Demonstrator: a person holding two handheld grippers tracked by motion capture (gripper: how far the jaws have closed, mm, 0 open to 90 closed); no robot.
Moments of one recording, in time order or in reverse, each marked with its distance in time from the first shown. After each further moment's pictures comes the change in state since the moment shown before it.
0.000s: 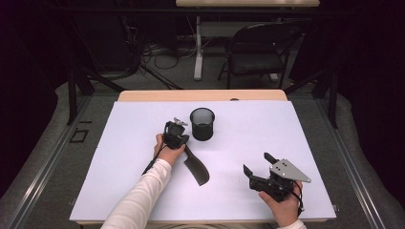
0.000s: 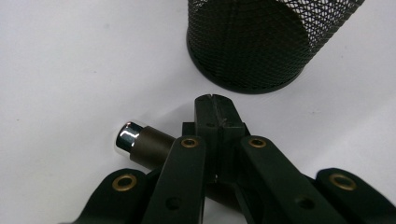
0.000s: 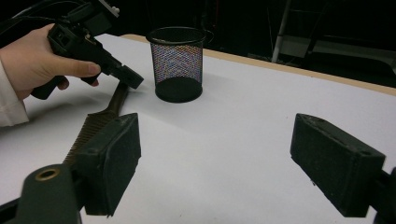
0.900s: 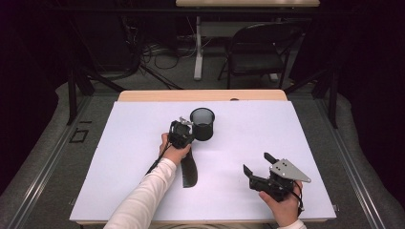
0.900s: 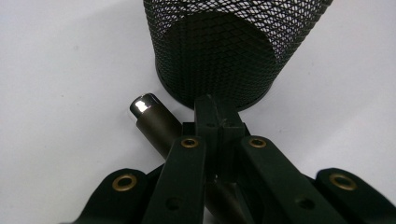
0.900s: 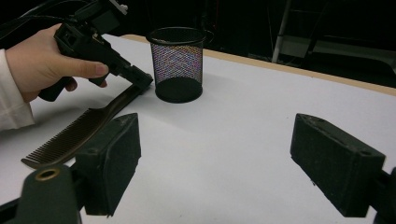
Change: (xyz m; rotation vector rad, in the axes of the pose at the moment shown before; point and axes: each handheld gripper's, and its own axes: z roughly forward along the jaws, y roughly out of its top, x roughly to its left) left arm -0.017 0.010 0.006 -0.015 -0.029 0.019; right arm 0.000 0.000 0.000 -0.005 0.001 0.001
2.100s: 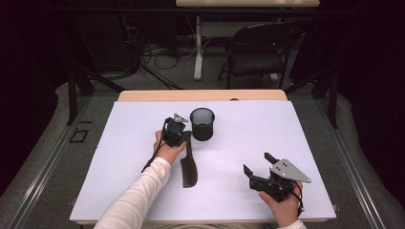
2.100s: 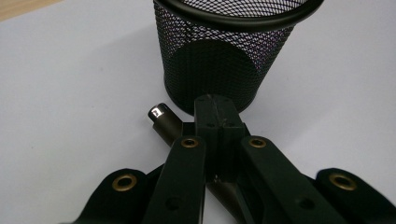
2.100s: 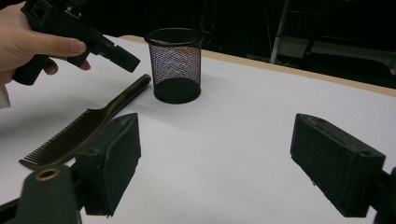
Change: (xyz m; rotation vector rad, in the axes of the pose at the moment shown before) left arm 0.002 0.005 -0.032 -0.049 -0.013 0.012; right arm 0.000 0.000 -0.001 -0.002 -0.008 -0.001
